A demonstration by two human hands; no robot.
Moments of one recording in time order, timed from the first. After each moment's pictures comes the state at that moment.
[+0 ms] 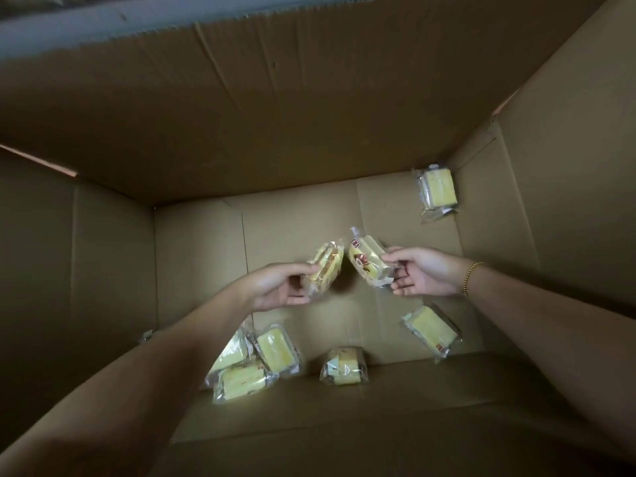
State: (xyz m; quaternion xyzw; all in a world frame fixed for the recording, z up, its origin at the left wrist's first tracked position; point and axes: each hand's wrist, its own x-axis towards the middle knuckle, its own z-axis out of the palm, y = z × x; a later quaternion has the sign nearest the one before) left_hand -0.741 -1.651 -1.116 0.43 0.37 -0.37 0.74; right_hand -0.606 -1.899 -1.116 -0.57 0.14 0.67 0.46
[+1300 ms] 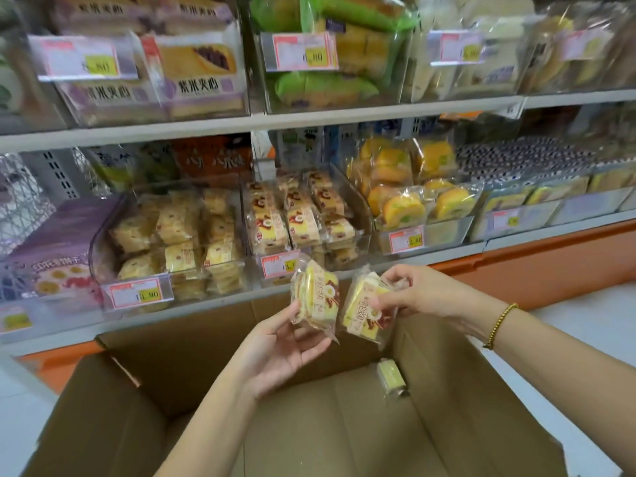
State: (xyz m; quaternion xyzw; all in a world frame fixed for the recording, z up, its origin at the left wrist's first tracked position) left_hand -0.719 -1.684 -0.808 0.34 0.17 -0.11 0.92; right_hand -0.618 -1.899 -0.745 -0.85 -0.15 0.24 0.44
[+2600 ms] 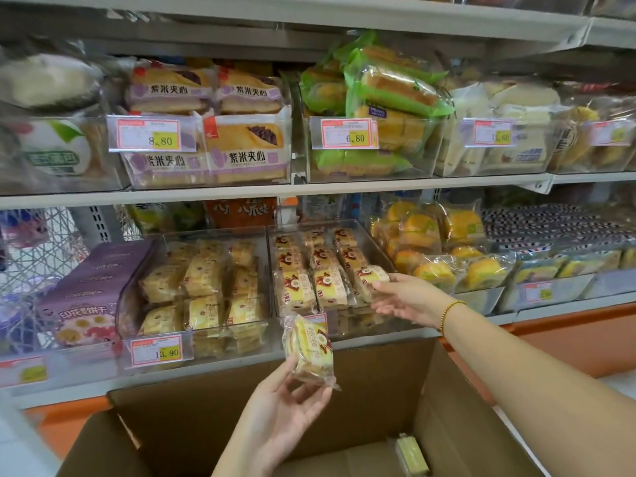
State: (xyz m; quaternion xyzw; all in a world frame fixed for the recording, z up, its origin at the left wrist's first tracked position) left_hand -0.714 -1.662 -0.783 0.21 0.26 -0.04 0.94; right_hand -0.504 -1.820 -0.735 -0.74 -0.07 0.26 0.62
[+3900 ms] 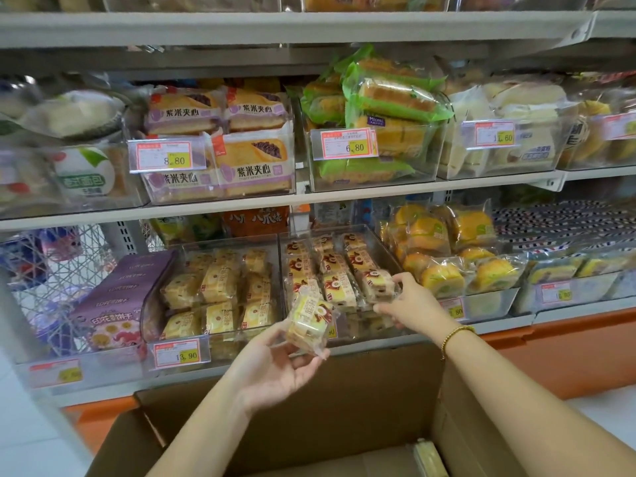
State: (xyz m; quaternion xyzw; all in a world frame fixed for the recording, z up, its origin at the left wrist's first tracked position) left_hand -0.699 -1.630 -0.743 0.29 0.21 -0.10 0.93; right_hand -0.536 -1.818 -0.730 -0.91 -0.15 0.07 0.38
